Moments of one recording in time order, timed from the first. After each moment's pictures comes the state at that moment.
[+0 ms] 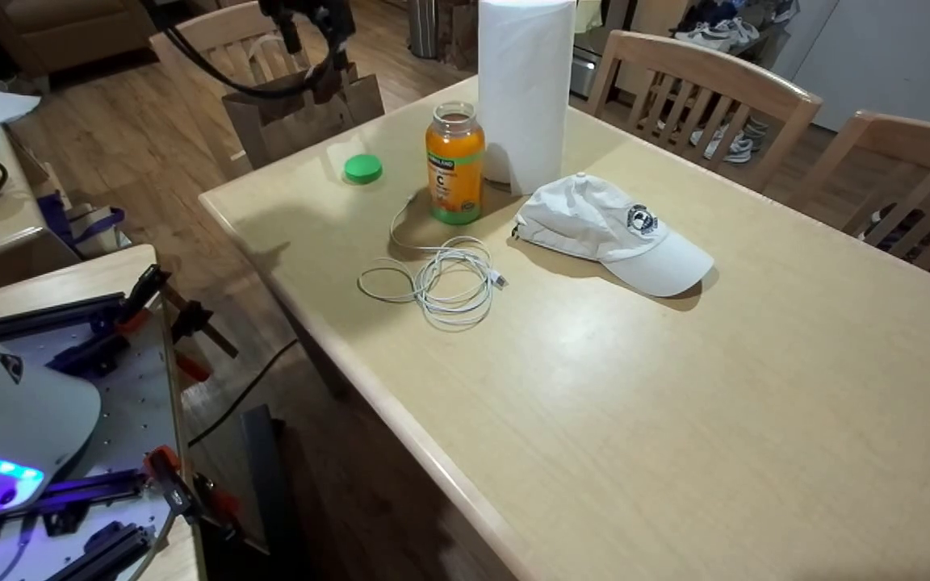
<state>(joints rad) 0.23 -0.01 0.21 -2.18 0.01 2.20 -0.01</state>
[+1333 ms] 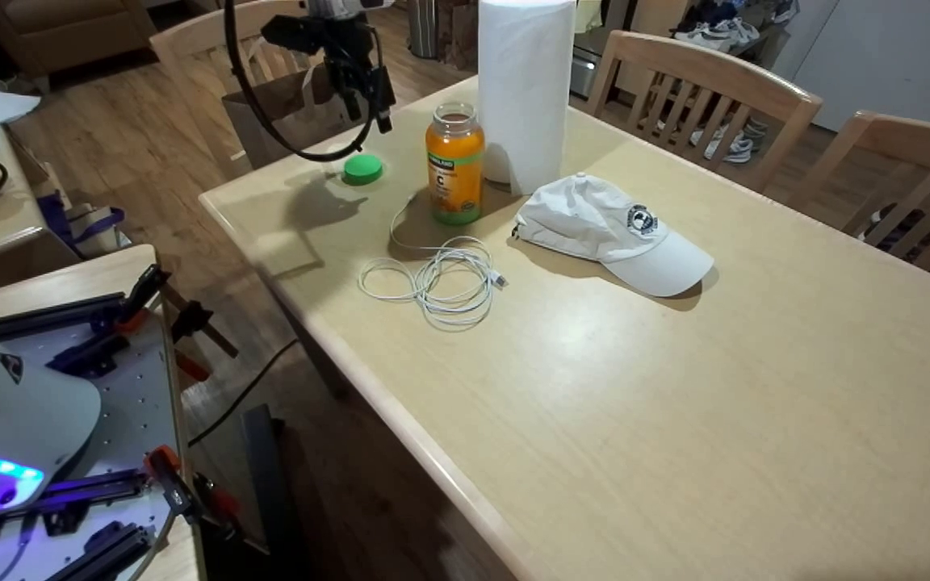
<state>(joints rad) 0.36 0.41 0.13 -1.95 -0.29 2.31 0.45</state>
